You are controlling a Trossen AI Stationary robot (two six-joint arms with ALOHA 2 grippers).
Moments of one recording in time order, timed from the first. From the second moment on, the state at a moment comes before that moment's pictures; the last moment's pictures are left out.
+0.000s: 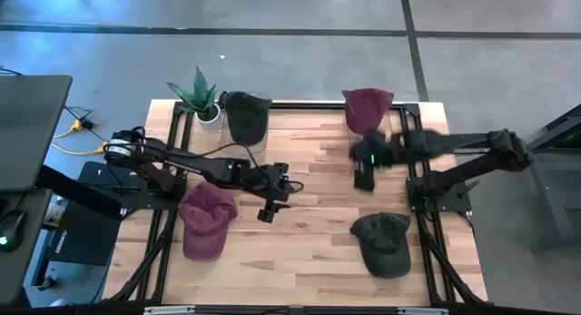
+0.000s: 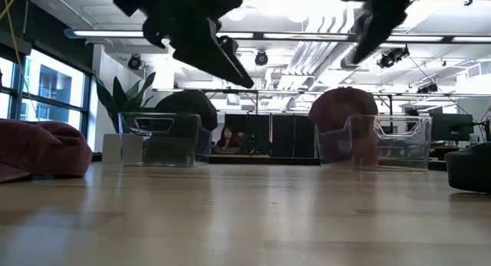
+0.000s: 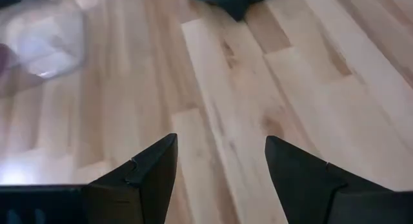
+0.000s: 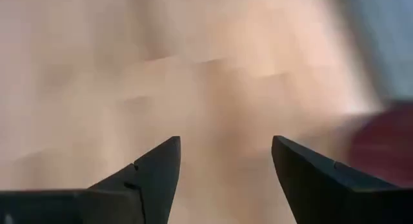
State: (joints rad) left arm -0.12 1.57 1.02 -0.12 0.00 0.22; right arm 0.03 1.19 1.10 -0.95 0.20 0.22
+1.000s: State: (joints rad) left arm -0.14 1.57 0.78 0.45 0.15 0.13; right arm 0.23 1.20 0.42 -0.55 -0.61 0.78
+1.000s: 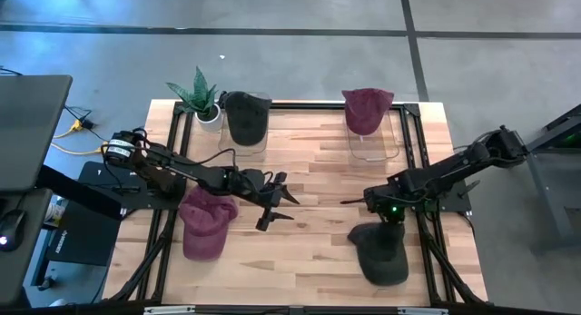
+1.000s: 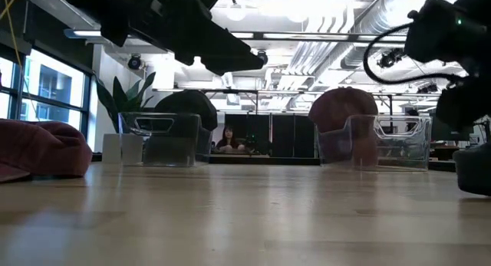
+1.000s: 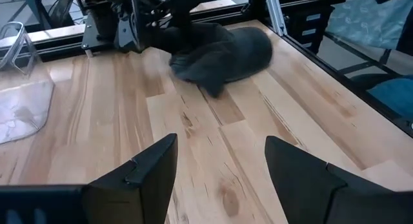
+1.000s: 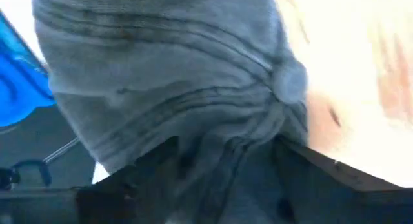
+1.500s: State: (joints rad) left arm -0.14 1.57 0.78 0.45 0.15 0.13; right arm 0.26 1.19 0.54 -0.38 -0.54 0.74
